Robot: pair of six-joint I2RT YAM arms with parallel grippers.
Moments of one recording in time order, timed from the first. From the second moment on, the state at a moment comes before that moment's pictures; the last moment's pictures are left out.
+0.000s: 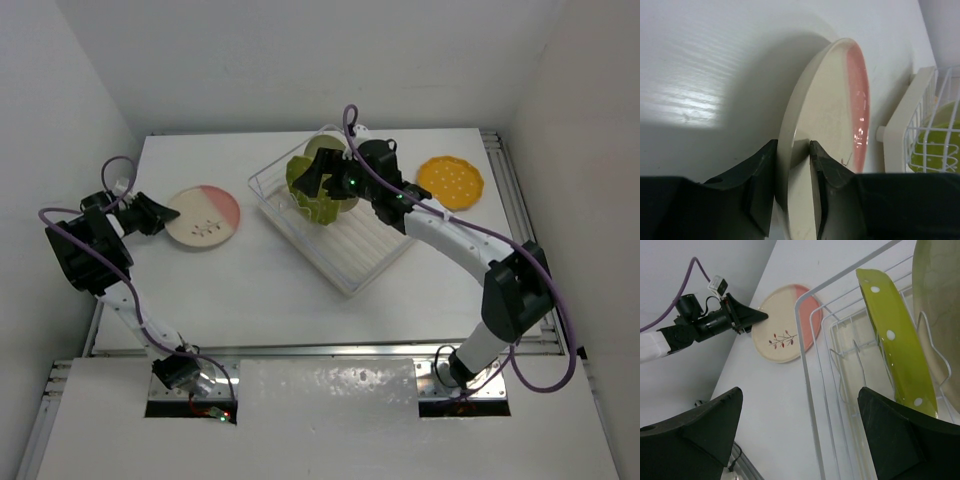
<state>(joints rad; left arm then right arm) 0.61 2.06 1.16 0.04 0.86 -0.35 0.58 1.64 1.26 0.05 -0.21 0.60</state>
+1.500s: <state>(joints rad) 0.52 1.72 1.34 -0.32 0.60 0.09 0.41 2.04 1.82 -0.50 -0.14 0.01</state>
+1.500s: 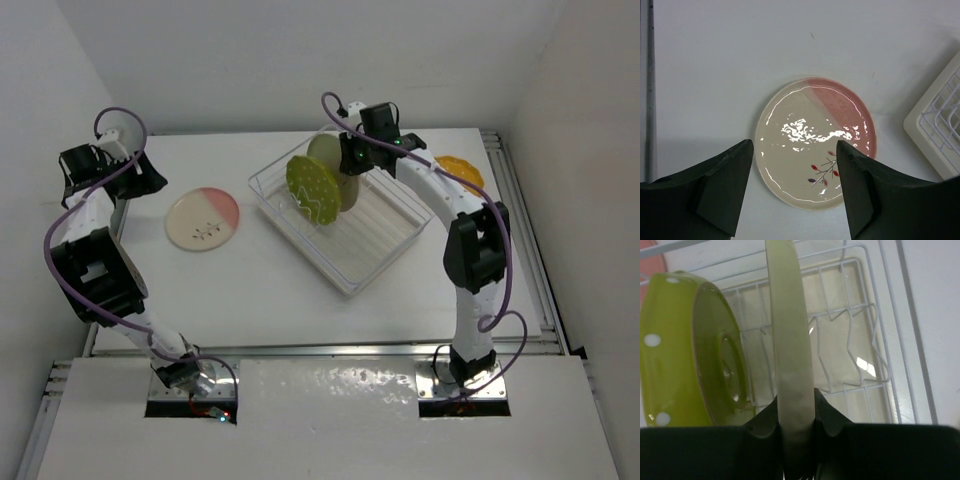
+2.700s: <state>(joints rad) 0.27 1.70 1.57 -0.32 1.05 -0.14 0.50 1.94 1.68 0.16 -0.25 0.63</state>
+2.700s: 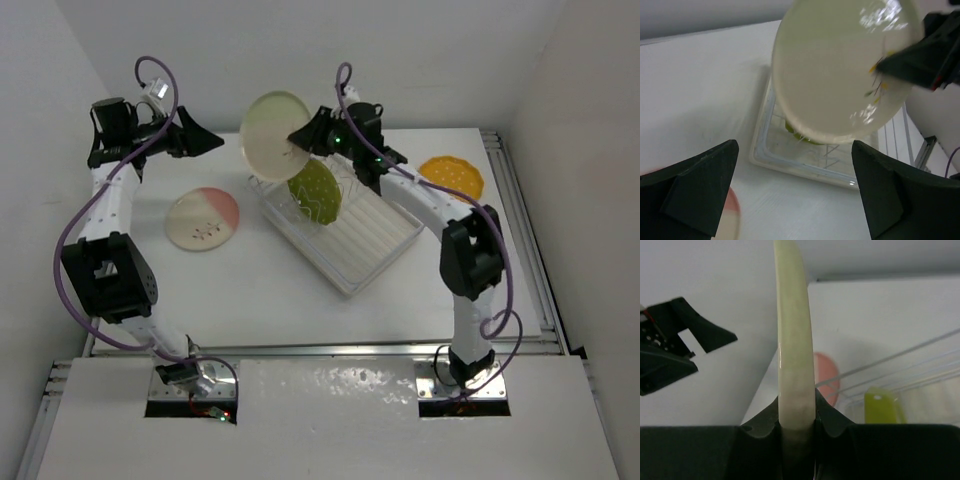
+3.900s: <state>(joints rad) 0.28 1.70 1.32 0.09 1.14 -0.79 0.55 2.10 1.66 0.40 -0.48 1.08</state>
